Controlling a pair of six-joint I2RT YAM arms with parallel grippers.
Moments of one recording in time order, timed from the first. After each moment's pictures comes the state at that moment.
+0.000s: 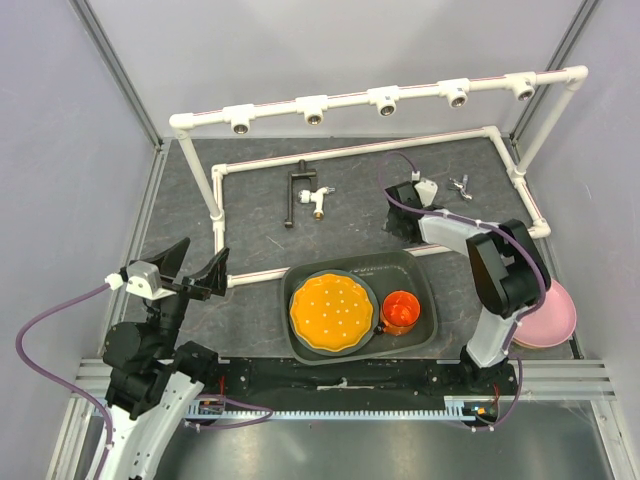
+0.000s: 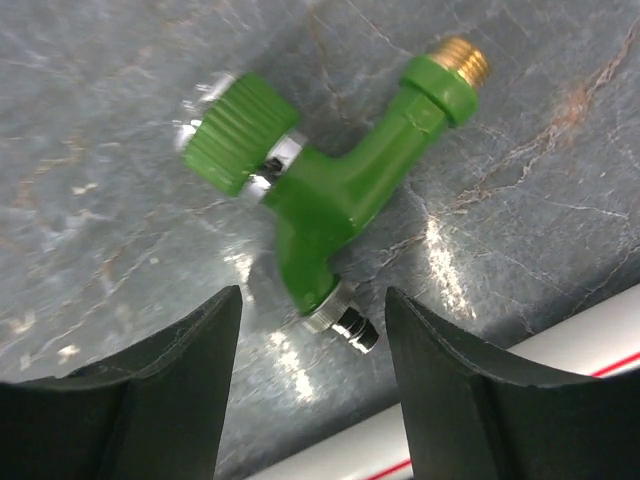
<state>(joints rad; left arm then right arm) -0.41 0.01 0.53 -0.18 -0.12 -0.16 0.41 1.77 1.06 -0.24 0.42 0.72</state>
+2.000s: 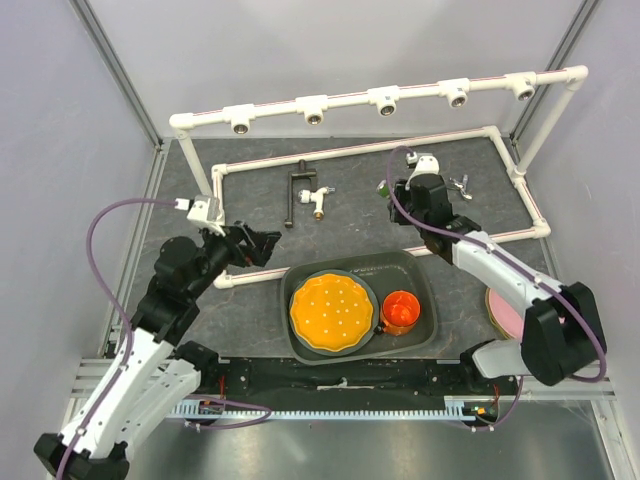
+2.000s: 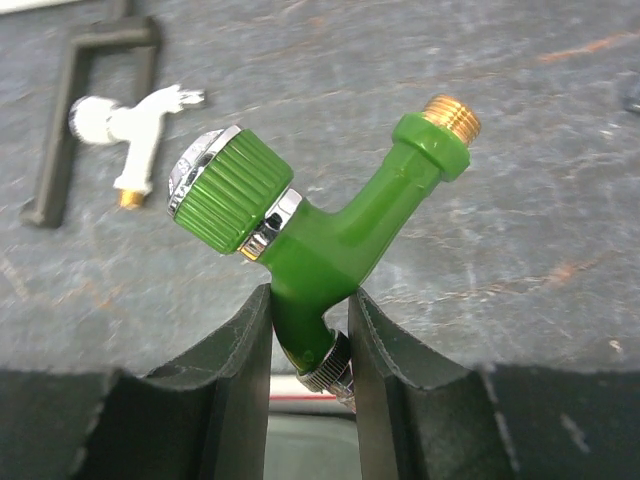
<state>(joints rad) -0.42 0.57 0.64 -0.17 0.10 -0.42 0.43 1.40 0.96 -0.08 0.22 0.32</state>
